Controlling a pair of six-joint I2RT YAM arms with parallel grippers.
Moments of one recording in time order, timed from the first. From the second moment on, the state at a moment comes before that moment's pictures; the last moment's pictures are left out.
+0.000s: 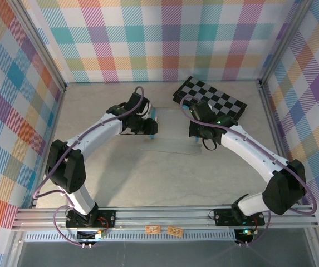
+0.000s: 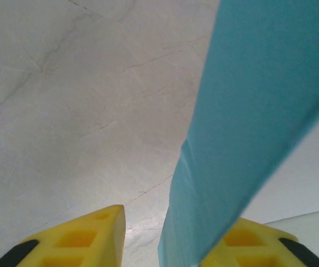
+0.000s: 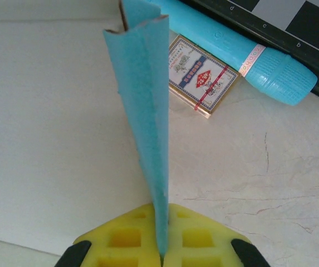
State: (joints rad) left arm -0.53 1.70 1.40 -0.74 0.18 -0.42; right arm 0.60 1.41 1.22 -0.80 0.27 0.54
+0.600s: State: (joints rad) left arm -0.53 1.64 1.38 -0.65 0.15 -0.41; right arm 0.61 1.40 1.24 -0.81 0.27 0.54
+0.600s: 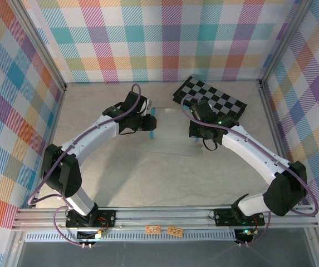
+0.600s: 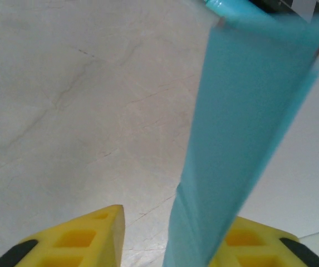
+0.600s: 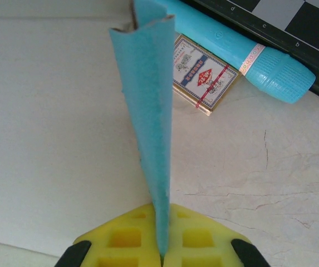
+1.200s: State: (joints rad) left arm -0.63 1.64 1.38 -0.70 -0.13 -0.39; right arm 0.63 1.40 1.26 -0.84 0.27 0.54
